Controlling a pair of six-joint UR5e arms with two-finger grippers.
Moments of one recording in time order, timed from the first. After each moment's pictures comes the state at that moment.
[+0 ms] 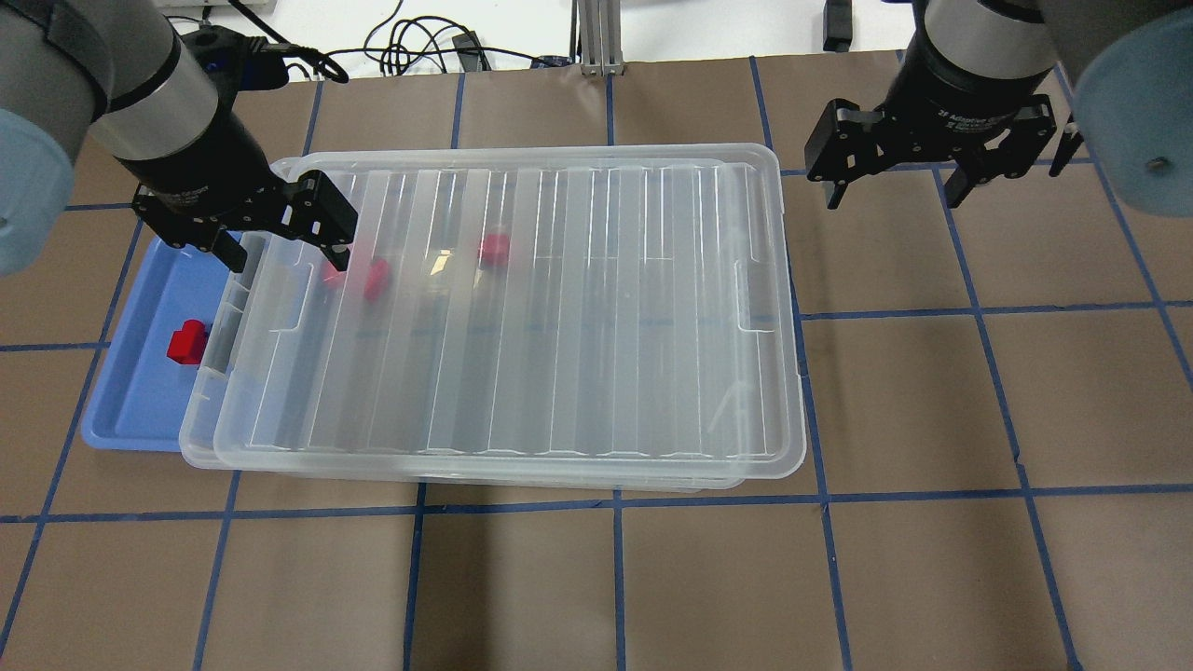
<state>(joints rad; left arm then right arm) -1.52 -1.51 -1.64 -1.57 1.57 0.09 1.61 -1.64 1.58 -1.61 -1.61 0.10</state>
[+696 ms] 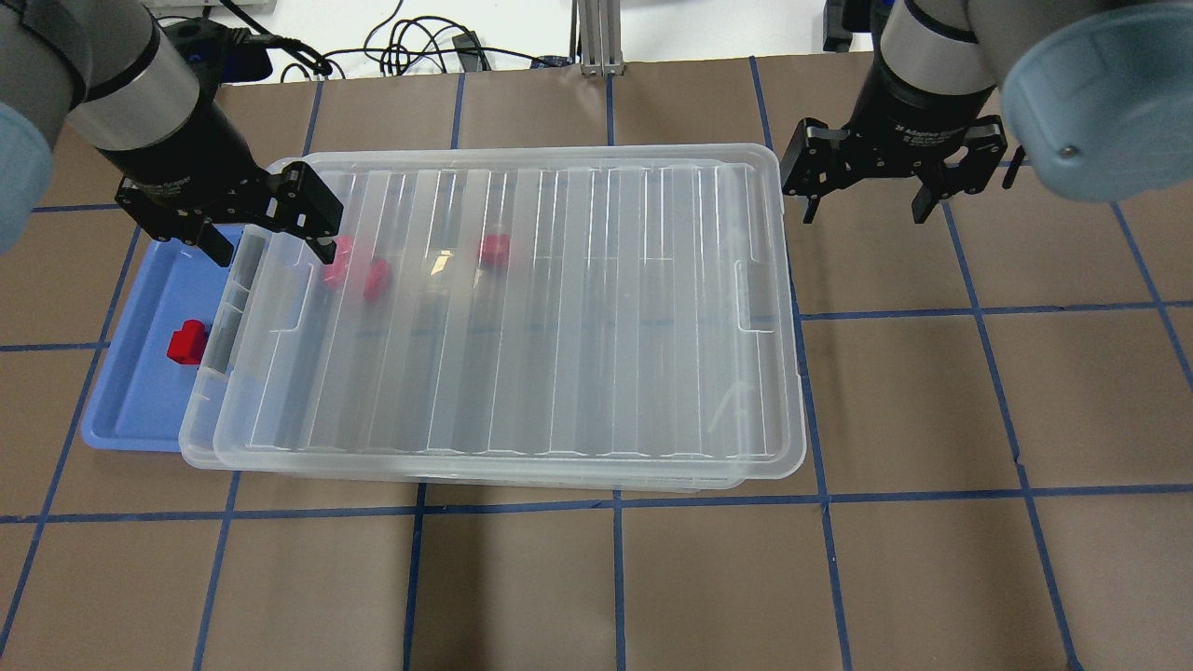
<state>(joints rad) -1.48 -1.52 -1.63 -1.58 1.57 0.11 1.64 -1.54 1.58 -1.61 -1.60 0.14</state>
